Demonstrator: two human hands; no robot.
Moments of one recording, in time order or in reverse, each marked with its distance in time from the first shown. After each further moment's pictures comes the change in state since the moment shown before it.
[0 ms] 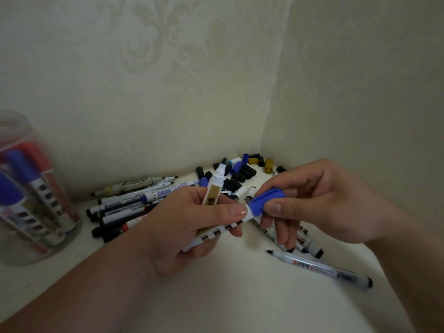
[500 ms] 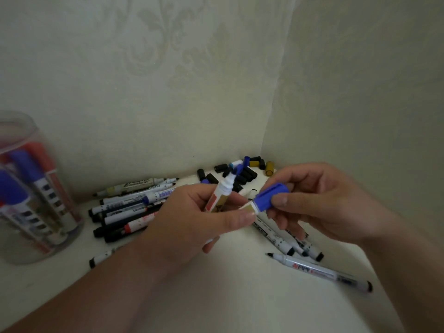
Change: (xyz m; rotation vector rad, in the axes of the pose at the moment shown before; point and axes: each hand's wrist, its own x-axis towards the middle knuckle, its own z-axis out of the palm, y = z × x) left_hand 0.000 -0.002 0.008 0.253 0.204 0.216; right_hand 0.006 0.018 -0.009 0.178 -0.010 -0.041
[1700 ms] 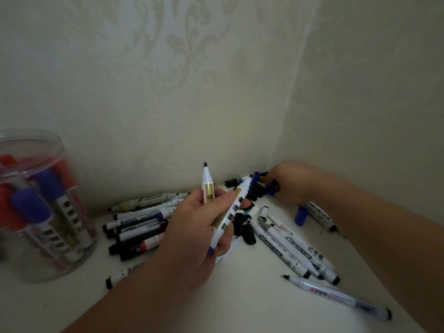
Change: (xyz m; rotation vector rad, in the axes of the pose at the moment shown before) left_hand 0.017 -0.008 -0.007 -0.605 0.195 -0.098; right_hand 0.120 0.031 -0.063 -1.658 -0.014 0.445
